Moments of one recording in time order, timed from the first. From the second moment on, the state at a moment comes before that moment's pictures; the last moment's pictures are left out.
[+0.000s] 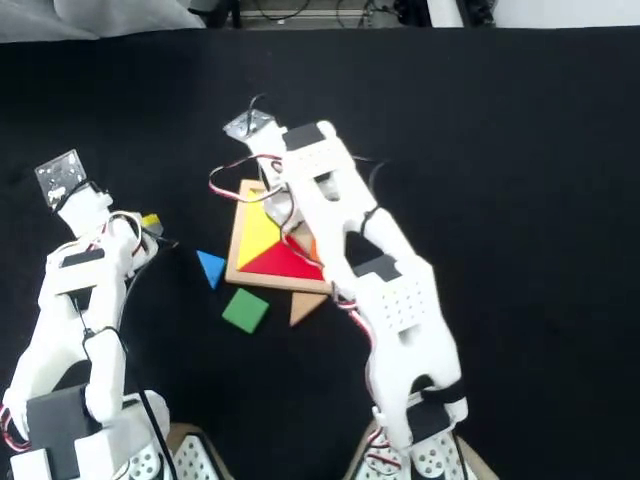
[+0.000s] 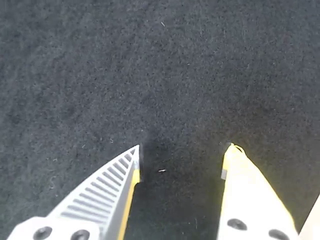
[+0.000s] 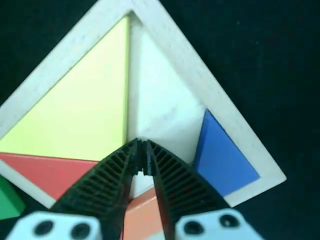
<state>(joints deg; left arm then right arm) -20.6 -14.9 57.1 21.8 12.8 -24.1 44.6 -29.6 80.7 19.5</state>
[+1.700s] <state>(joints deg) -20.2 -14.9 57.1 21.8 12.8 -35.0 6.4 25.1 63.3 14.5</state>
